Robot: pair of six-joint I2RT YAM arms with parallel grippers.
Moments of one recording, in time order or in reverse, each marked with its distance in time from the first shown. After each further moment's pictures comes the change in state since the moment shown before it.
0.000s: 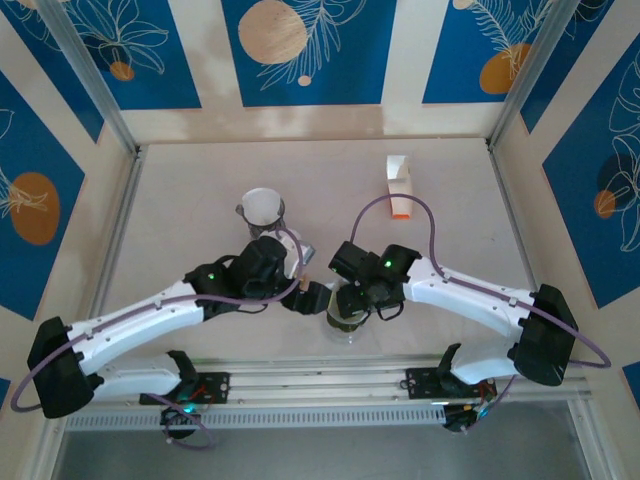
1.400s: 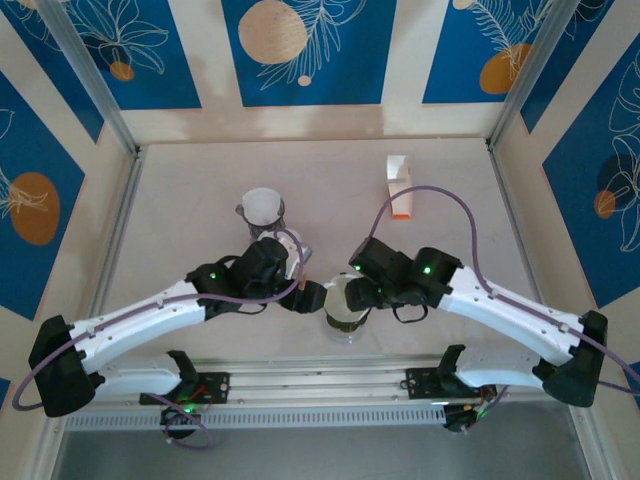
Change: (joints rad) left arm 0.000 0.008 0.000 -0.041 -0.051 -0.018; right arm 0.013 -0.209 0.045 -0.066 0.043 0.049
